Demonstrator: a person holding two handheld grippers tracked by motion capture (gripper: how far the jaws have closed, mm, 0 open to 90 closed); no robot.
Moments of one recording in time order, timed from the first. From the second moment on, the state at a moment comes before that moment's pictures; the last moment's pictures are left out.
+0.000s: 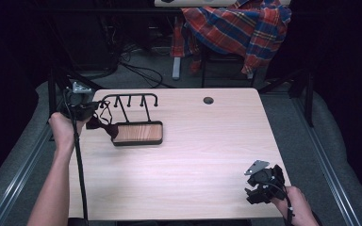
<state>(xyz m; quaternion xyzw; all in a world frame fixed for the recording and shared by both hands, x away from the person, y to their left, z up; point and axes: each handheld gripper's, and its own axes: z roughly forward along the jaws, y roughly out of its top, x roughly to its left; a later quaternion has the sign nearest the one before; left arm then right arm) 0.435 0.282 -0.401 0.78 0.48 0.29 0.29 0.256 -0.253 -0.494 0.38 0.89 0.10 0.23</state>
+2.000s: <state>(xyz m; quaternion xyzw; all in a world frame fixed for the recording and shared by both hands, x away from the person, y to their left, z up) 0.454 0.303 -0.443 0.76 0.53 0.23 0.30 0.256 -0.253 -0.494 0.38 0.89 0.10 0.23</state>
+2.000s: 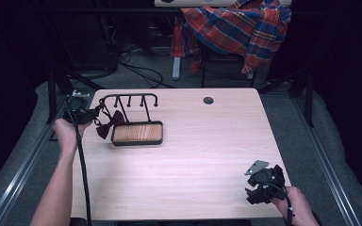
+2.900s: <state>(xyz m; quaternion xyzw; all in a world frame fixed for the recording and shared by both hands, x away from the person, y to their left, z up) 0.427 0.310 -0.432 0.75 0.55 0.19 0.30 0.255 -0.253 -0.494 0.38 0.89 0.10 0.24</state>
